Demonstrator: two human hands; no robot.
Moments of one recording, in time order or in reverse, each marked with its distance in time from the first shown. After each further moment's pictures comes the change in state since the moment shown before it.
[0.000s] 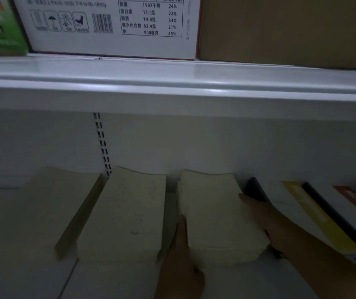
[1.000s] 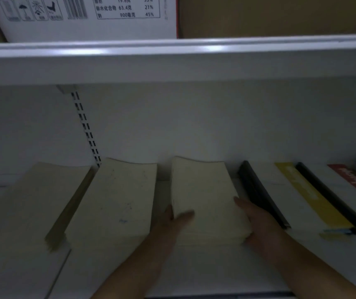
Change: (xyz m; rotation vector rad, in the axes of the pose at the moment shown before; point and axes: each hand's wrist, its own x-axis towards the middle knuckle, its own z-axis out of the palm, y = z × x) left_hand 0.020 0.017 -0.003 -0.899 -0.132 -0.217; right_hand -0.004 0.051 -0.003 0.500 -0.224 -0.037
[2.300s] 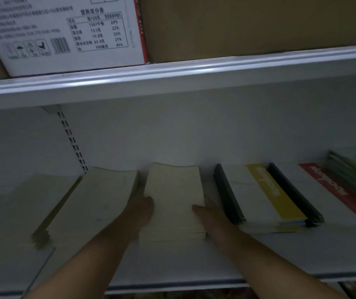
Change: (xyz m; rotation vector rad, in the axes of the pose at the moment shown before) left_hand 0.001 0.035 0.028 0.641 0.322 0.058; right_hand 0.026 0.016 -0.015 -0.397 -0.130 -0.205
